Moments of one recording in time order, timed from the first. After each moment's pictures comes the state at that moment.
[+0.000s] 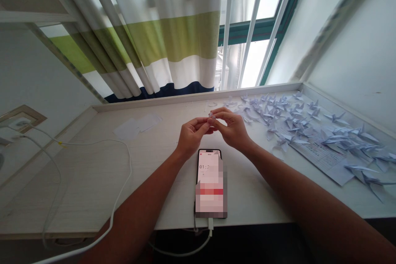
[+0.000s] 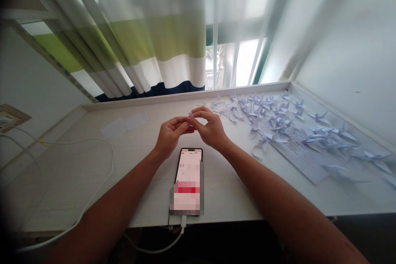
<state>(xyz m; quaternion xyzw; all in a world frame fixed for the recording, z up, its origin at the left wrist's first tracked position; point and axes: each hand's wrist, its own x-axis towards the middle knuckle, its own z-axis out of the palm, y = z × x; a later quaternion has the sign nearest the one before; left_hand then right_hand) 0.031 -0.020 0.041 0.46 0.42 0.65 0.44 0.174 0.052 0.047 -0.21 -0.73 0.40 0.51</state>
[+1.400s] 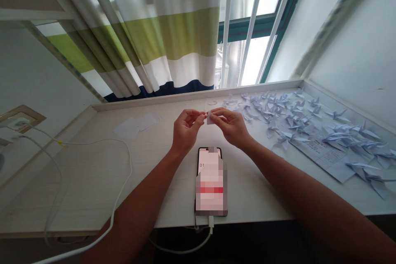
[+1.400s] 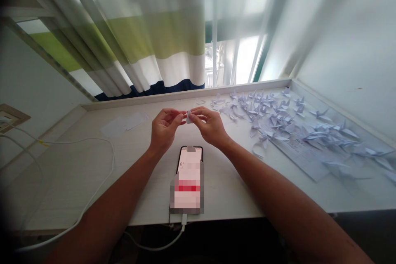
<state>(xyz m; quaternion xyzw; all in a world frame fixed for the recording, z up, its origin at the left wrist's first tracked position) 0.022 -0.020 0.052 0.46 0.47 0.68 0.31 0.171 0.050 0.050 -0.21 -0.68 0.50 0.50</state>
